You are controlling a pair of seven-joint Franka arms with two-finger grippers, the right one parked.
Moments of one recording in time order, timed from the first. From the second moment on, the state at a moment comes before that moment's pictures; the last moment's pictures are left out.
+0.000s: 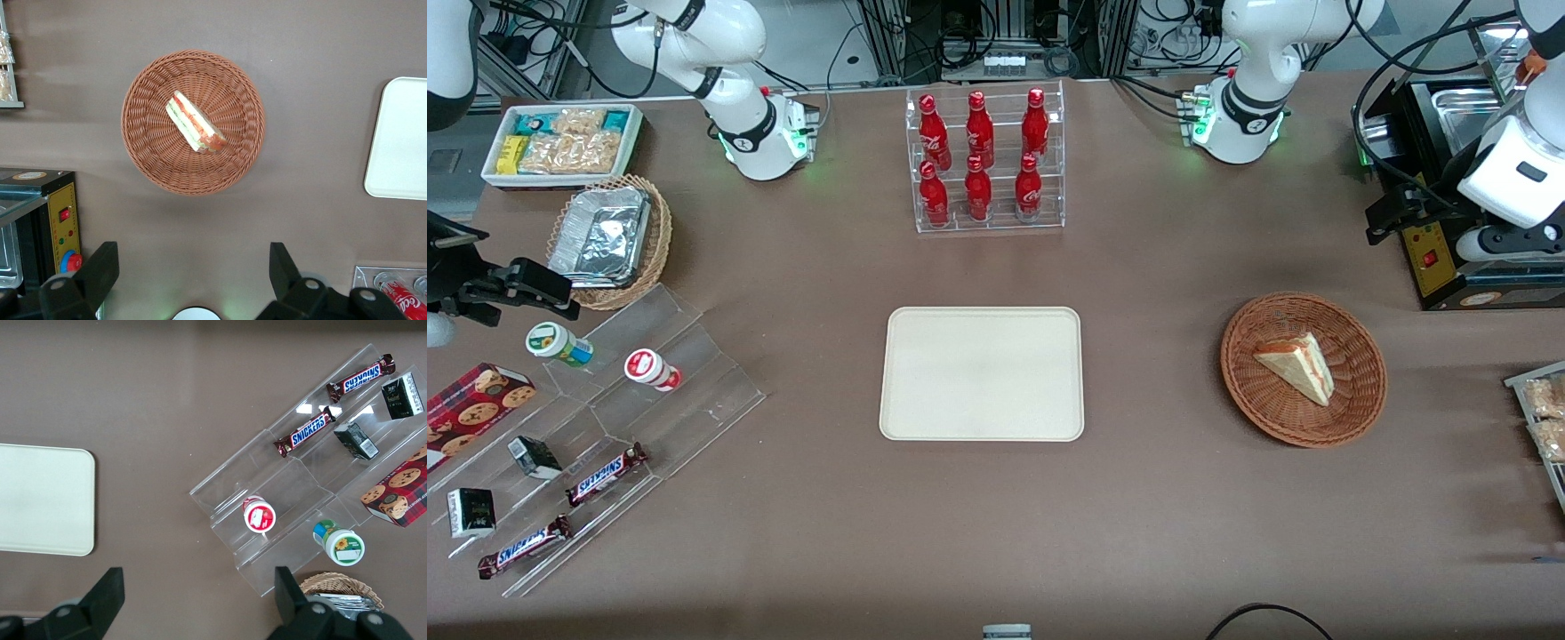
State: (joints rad) arm 0.01 -0.09 -0.07 -1.69 0.02 1.53 -0.11
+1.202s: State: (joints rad) arm 0.04 0.27 -0.02 -1.87 0.03 1.98 -0.62
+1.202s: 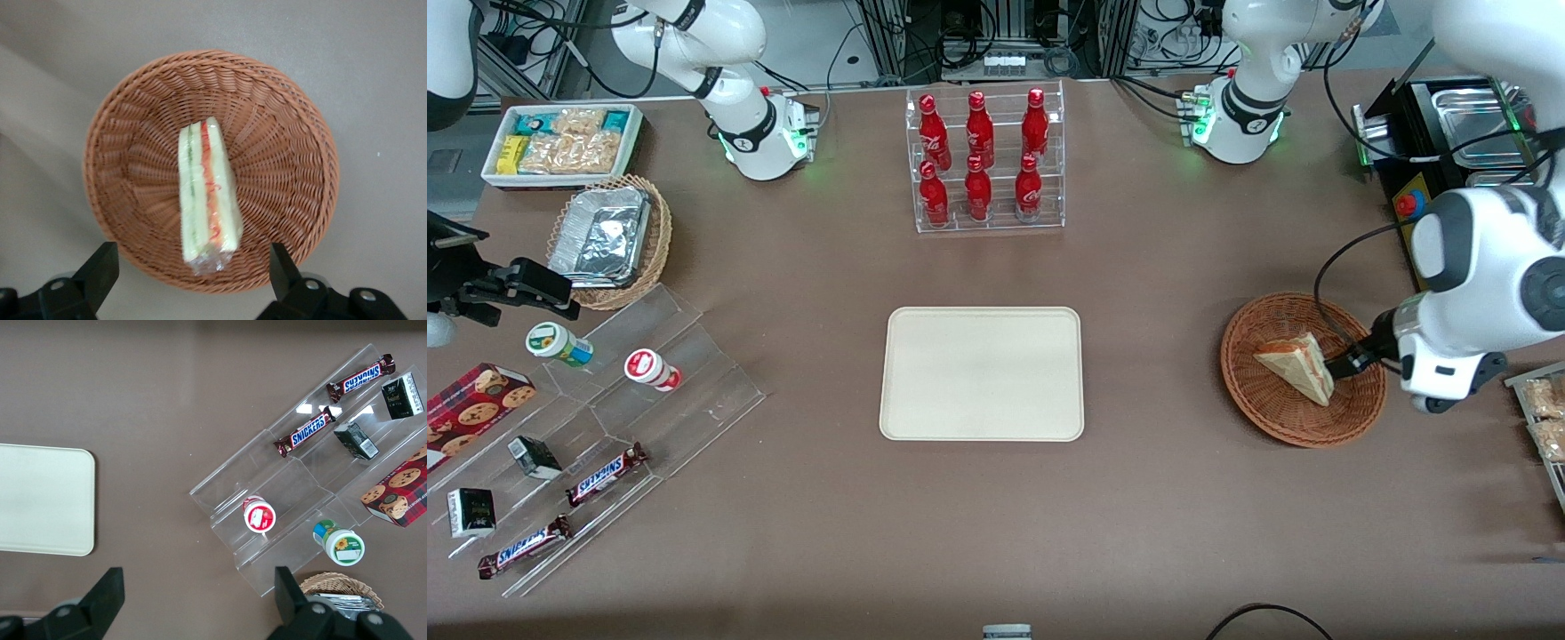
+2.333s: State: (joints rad) arm 0.04 0.34 -0.02 -2.15 -0.05 2.37 -0.68
